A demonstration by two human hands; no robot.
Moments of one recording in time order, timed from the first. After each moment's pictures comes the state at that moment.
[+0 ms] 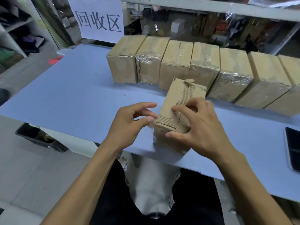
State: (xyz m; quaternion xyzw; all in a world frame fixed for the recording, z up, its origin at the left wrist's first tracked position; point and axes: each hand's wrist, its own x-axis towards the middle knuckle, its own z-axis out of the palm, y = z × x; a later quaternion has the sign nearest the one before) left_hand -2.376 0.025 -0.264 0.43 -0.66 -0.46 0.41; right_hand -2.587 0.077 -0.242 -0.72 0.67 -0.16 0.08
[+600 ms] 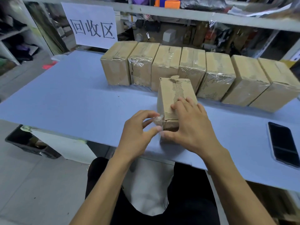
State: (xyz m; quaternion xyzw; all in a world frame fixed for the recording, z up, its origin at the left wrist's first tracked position) left_hand -2.409 0.068 -0.285 0.43 -0.68 -0.41 0.43; right_hand -2.585 0.094 -0.253 -0.72 0.68 -0.14 0.03
